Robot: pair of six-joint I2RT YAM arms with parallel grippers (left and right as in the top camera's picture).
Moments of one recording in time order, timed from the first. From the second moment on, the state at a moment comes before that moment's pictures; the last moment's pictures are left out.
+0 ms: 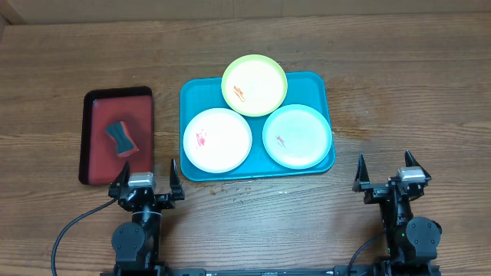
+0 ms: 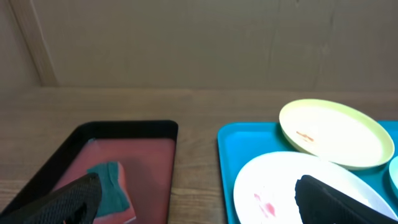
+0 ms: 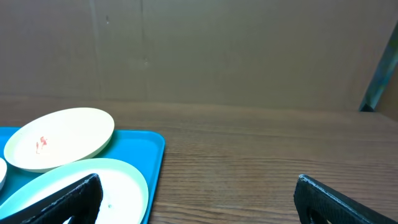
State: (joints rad) left arm 0.00 0.02 0.01 -0.06 -0.06 -0.02; right arm 0.01 0.01 0.02 -0.03 -0.03 -0.03
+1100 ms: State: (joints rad) left arm 0.00 0.55 0.66 -0.01 0.13 0.07; right arm 0.01 0.01 0.02 -0.03 -0.03 -0.04
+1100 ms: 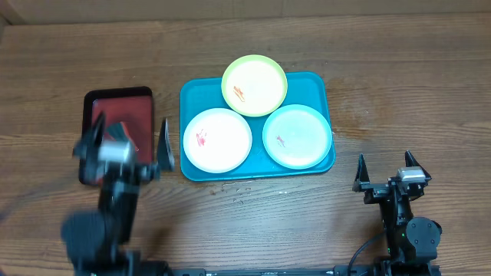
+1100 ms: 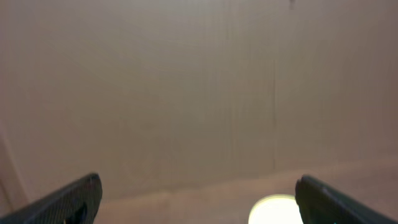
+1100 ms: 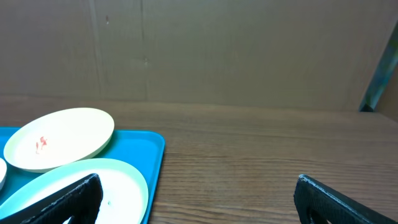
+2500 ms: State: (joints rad) left arm 0.28 1.77 1.40 -1.05 -0.20 -0.49; right arm 0.01 0.01 0.02 -0.03 -0.03 -0.03
